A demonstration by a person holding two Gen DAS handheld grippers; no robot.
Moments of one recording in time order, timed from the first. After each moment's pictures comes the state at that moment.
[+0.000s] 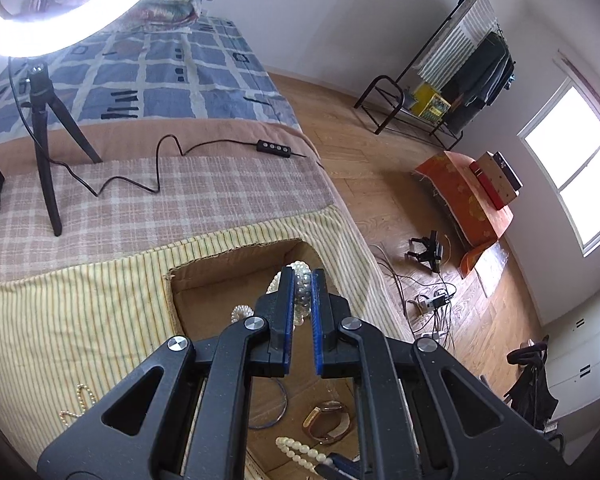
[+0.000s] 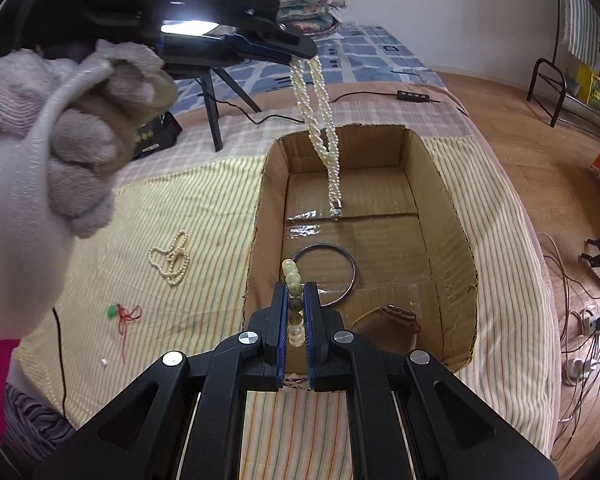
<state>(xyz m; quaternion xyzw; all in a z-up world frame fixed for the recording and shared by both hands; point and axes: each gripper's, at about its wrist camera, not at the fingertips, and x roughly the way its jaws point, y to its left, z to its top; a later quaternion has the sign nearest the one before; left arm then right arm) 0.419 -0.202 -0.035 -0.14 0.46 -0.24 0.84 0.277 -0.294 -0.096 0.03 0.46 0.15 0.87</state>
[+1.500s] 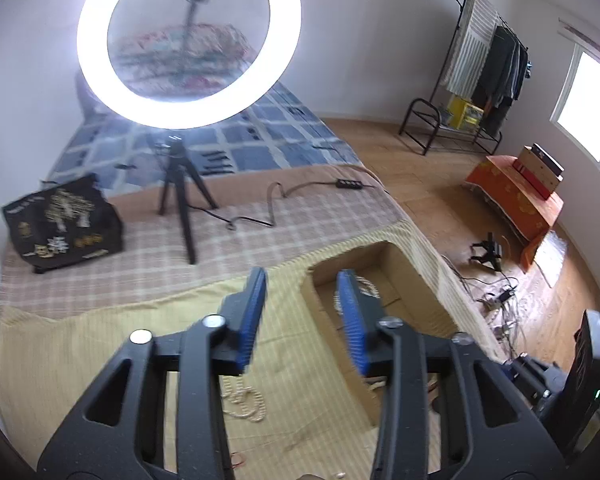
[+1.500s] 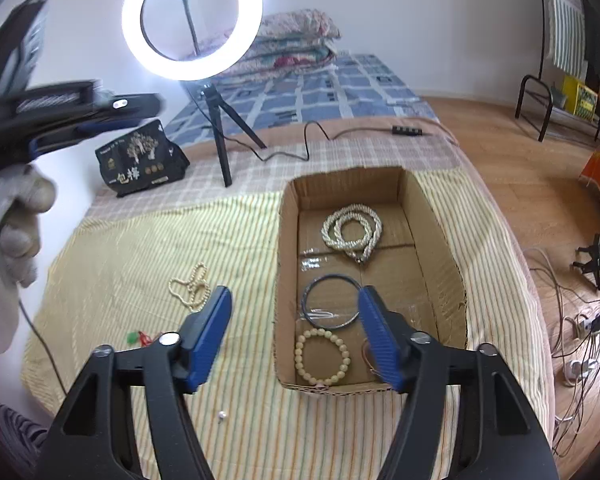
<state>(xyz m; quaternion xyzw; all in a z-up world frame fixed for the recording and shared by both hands) 0.333 -0.085 0.026 -0.04 0.38 -0.15 0.91 0.252 -0.277 -0.052 0.04 0.41 0.13 0.90</state>
